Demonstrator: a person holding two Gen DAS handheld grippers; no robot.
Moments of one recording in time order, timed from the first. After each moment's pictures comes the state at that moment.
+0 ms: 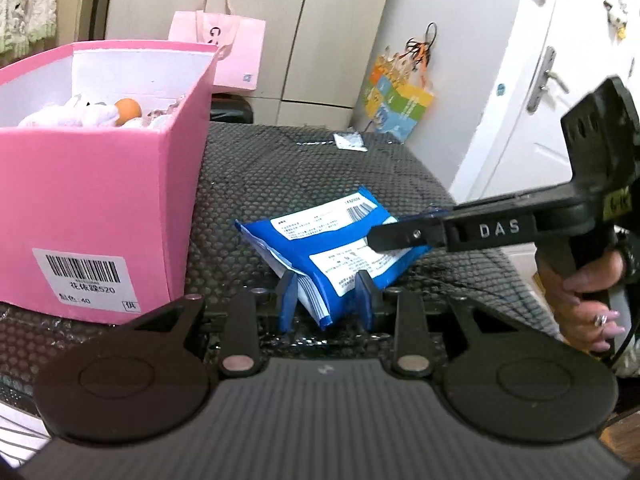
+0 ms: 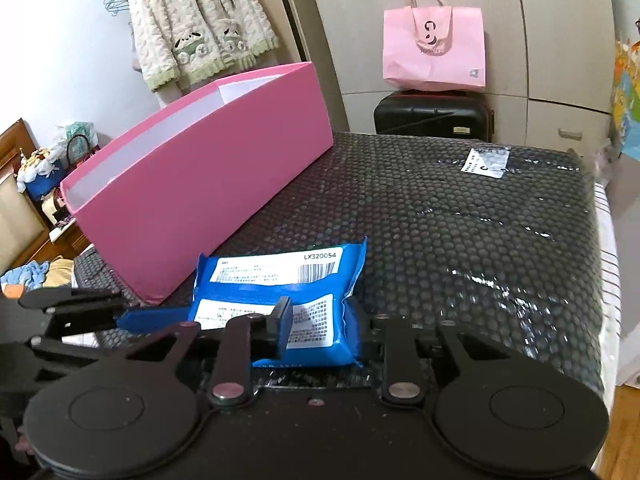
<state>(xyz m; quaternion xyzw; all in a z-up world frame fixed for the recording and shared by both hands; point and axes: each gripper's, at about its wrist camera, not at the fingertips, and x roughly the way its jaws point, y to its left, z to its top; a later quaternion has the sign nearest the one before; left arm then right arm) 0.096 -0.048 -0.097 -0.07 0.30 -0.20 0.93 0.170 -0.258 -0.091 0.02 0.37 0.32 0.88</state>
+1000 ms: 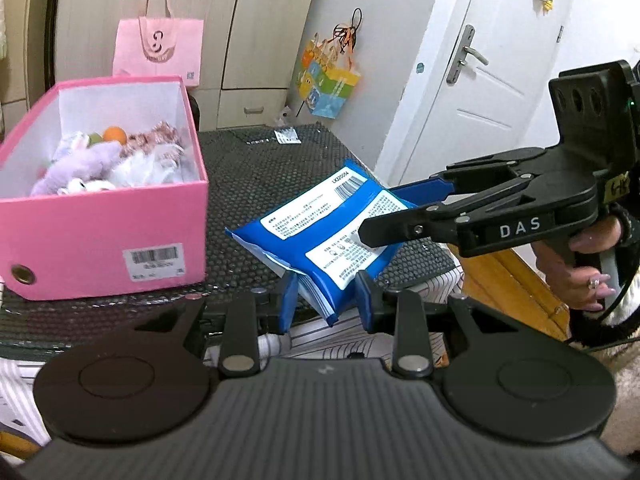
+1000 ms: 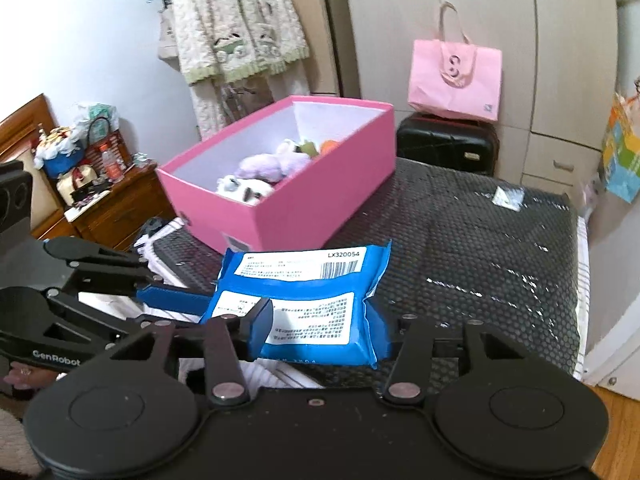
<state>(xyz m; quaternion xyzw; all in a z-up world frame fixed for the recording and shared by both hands) 0.019 0.006 -0.021 -0.03 0.32 -0.30 0.90 0.055 -0.211 -0.002 -0.03 0.35 0.31 0.88</state>
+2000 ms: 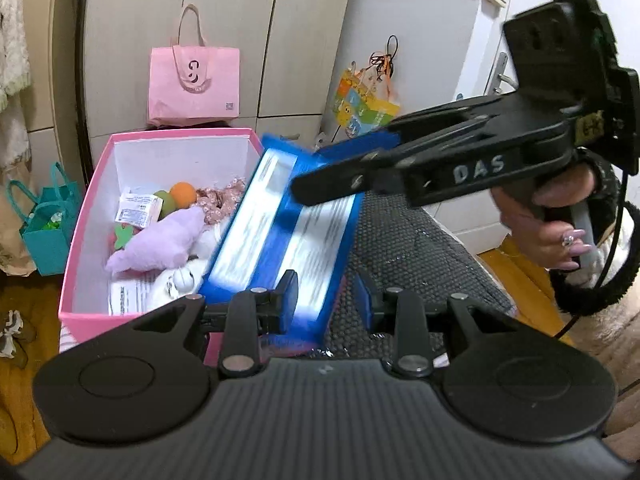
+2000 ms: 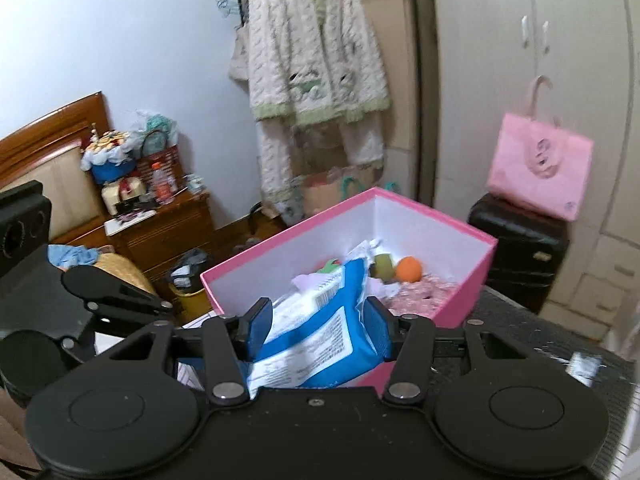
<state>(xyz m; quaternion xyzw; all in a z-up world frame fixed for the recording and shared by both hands) 0.088 0.070 0.017 -0.02 0.30 -0.27 0.91 0.151 -0.108 0.058 -0.07 0.29 0.41 0.86</state>
